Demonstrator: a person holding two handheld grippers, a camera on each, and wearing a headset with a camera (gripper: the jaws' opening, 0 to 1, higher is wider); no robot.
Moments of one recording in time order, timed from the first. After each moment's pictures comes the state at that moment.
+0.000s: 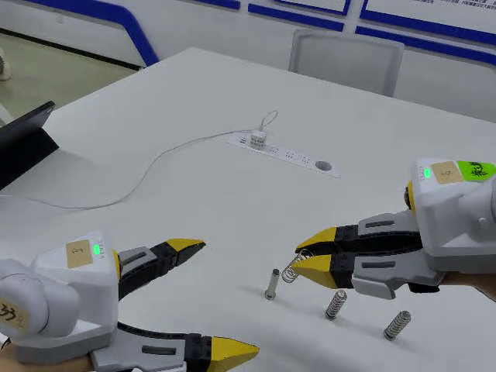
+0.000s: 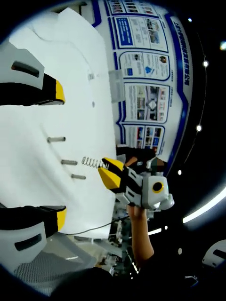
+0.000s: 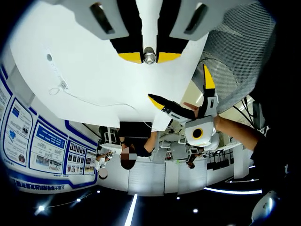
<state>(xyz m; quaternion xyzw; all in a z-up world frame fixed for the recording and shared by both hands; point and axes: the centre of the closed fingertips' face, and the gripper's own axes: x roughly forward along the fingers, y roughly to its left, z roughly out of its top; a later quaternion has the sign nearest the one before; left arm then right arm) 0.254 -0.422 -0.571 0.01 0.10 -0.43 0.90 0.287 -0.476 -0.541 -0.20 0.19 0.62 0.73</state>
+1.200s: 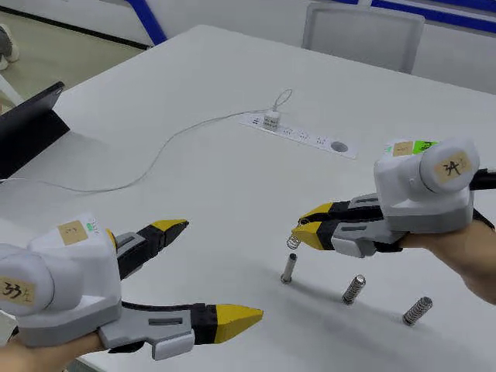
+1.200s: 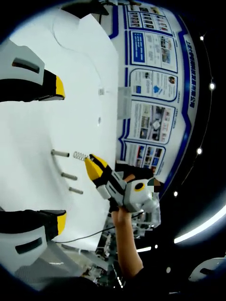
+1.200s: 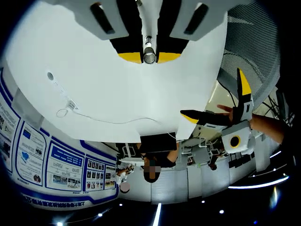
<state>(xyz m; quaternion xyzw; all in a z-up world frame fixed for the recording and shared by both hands) 0.272 -0.396 -0.577 -0.05 0.12 -0.36 0.92 0.341 -0.461 -0.591 -0.19 0.25 0.55 0.77</state>
